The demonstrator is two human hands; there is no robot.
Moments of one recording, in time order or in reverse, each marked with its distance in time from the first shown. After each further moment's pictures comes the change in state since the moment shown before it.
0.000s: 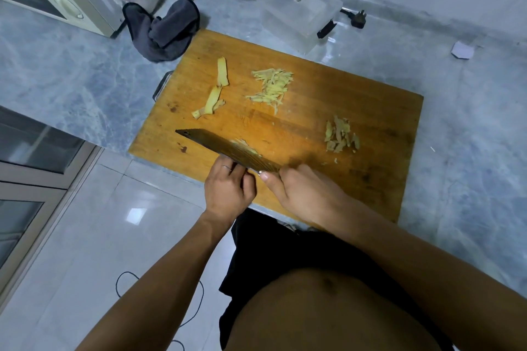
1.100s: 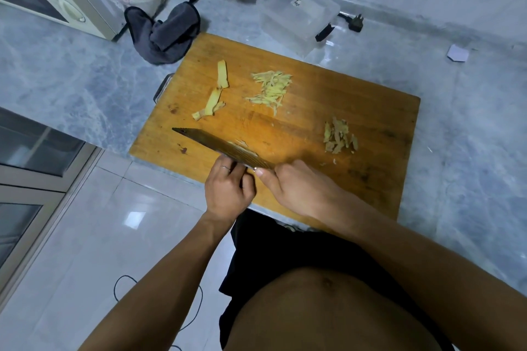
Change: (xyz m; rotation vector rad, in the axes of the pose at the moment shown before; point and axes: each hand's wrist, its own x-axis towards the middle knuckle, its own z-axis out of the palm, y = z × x) left_hand 0.000 0.000 0.003 -0.019 0.022 -0.028; right_hand 0.007 -0.004 -0.001 0.032 -0.046 0.016
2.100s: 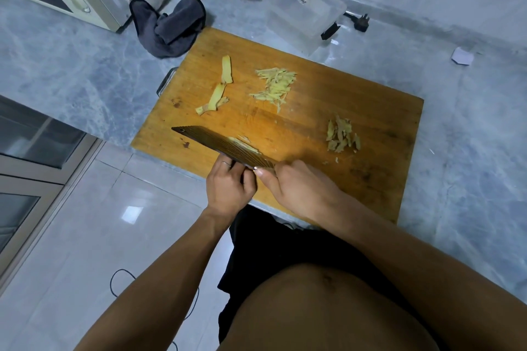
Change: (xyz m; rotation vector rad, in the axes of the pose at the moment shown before) left_hand -0.001 0.002 0.000 -0.010 0.085 -0.009; right_hand -0.003 -0.002 0.008 -0.077 0.074 -0.056
